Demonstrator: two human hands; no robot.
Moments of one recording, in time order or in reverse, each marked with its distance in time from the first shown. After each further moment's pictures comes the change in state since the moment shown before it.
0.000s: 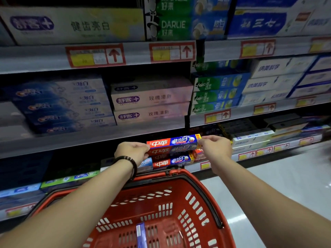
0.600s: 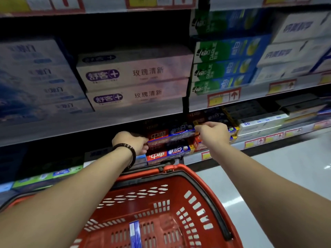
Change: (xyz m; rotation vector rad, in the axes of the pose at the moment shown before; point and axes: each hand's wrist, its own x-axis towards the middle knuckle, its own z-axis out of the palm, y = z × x) left_hand 0.062 -0.024 0.049 0.129 -0.041 -0.143; right_hand 0.065 0.039 0.033 -0.123 -0.054 0.046
